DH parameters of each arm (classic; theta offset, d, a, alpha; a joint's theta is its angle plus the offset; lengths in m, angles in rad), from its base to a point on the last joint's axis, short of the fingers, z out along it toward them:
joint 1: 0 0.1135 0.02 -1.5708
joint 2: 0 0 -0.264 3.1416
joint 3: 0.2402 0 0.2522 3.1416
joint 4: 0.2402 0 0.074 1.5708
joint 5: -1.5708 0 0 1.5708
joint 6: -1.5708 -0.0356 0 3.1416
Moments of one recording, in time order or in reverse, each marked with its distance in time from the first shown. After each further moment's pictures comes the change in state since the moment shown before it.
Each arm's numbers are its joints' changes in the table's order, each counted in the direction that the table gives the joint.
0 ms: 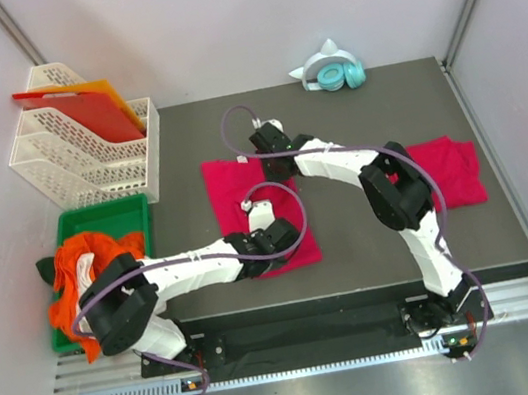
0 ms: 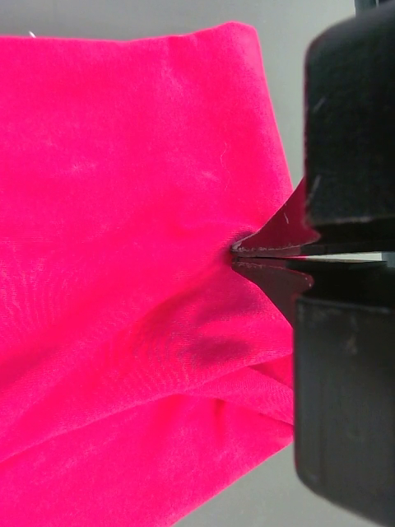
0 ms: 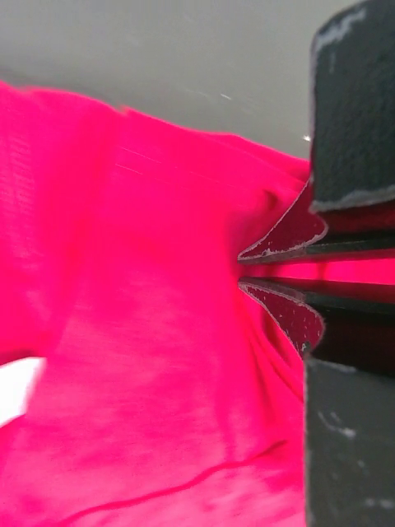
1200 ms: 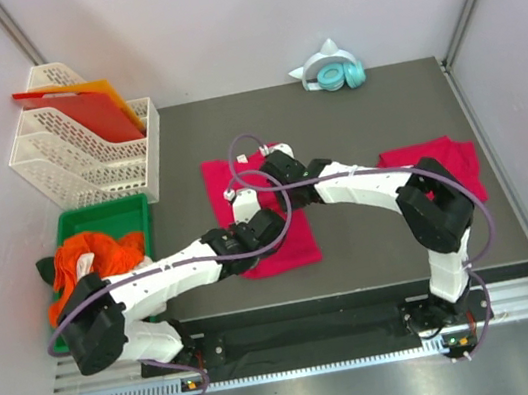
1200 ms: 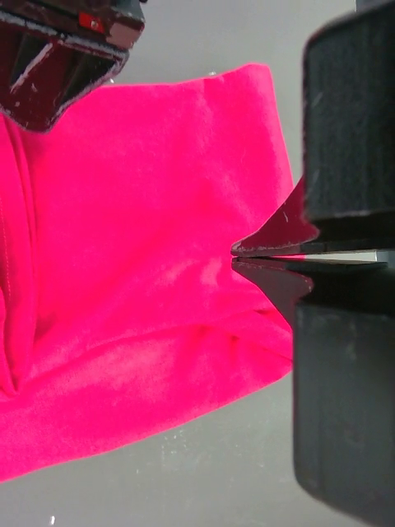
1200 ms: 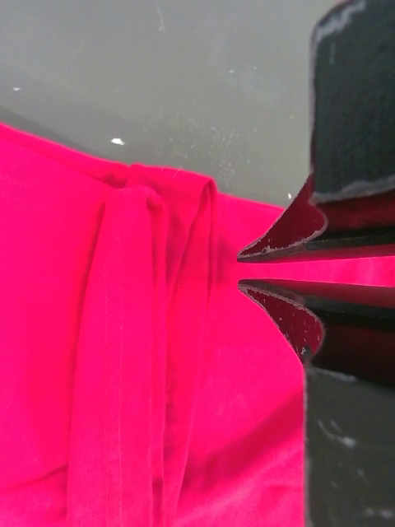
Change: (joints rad) left arm 0.042 -0.156 0.028 0.084 0.095 -0.053; right arm 0.116 -0.303 -0.348 0.020 -0.063 0.002
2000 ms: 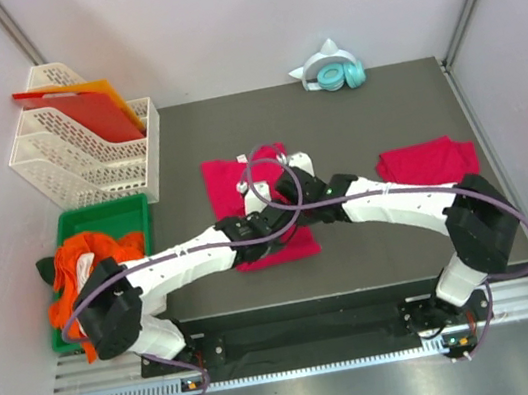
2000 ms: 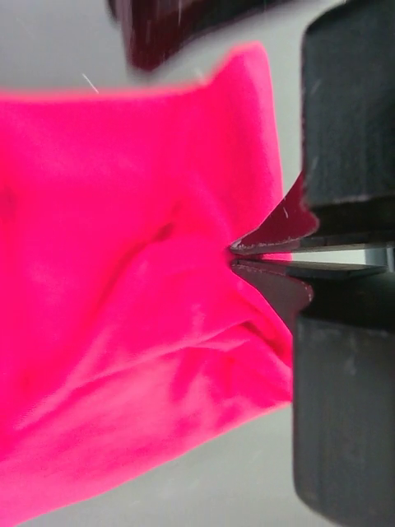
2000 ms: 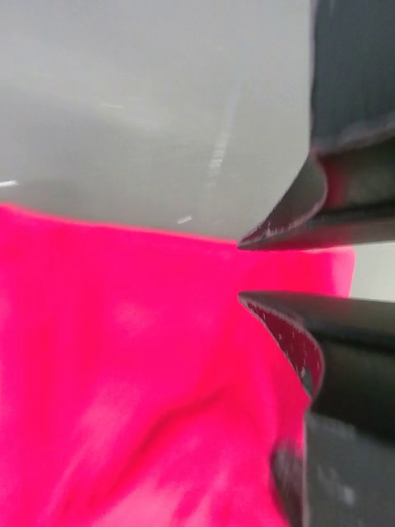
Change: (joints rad) left arm -0.001 0.124 0.093 0.069 -0.071 -0.008; right arm 0.089 -0.257 -0.259 0.024 -0.085 -0.126
